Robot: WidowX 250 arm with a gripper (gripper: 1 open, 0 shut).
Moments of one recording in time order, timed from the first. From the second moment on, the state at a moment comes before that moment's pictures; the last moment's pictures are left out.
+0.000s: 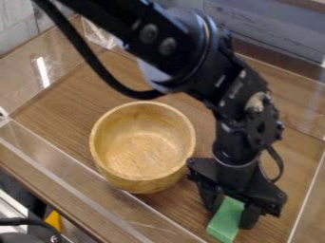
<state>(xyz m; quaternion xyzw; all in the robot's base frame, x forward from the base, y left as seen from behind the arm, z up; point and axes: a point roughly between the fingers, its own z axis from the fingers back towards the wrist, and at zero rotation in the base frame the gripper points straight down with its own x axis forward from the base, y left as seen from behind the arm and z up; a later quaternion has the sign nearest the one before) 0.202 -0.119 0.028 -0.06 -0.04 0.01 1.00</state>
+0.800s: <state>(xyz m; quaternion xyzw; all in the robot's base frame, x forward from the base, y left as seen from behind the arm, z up) 0.192 -0.120 0.085 -0.09 -0.05 0.05 0.99</state>
